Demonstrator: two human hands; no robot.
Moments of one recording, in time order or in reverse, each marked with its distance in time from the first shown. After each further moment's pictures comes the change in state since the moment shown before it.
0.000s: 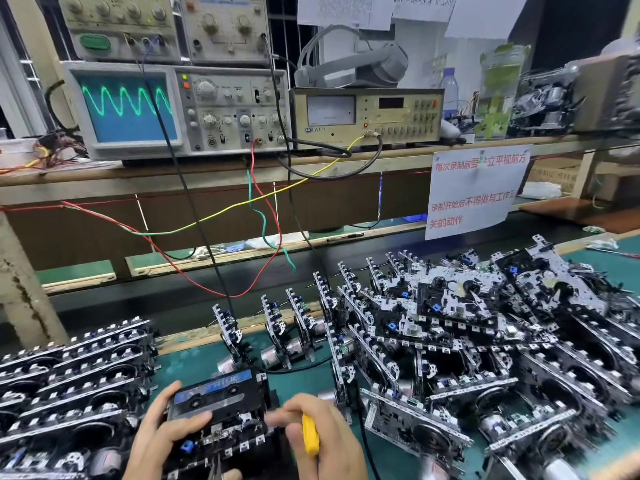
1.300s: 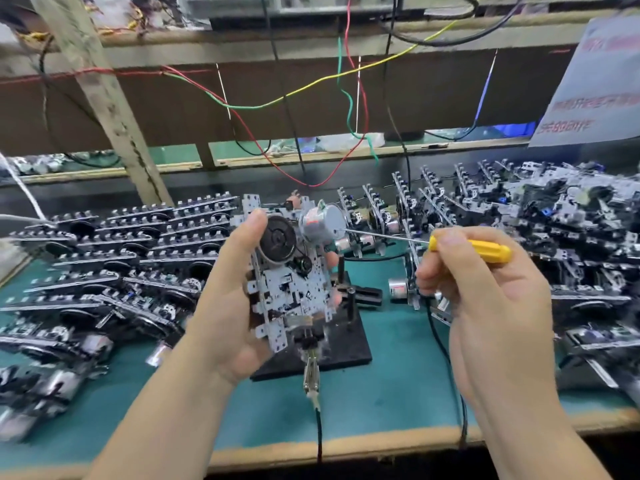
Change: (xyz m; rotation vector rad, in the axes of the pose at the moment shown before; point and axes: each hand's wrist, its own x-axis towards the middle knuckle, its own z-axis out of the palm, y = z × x) left_hand -0.055 0.058 0.009 -0.518 -0.286 -0.059; right_hand 0.041 -0.069 -0.078 0.737 0.145 0.343
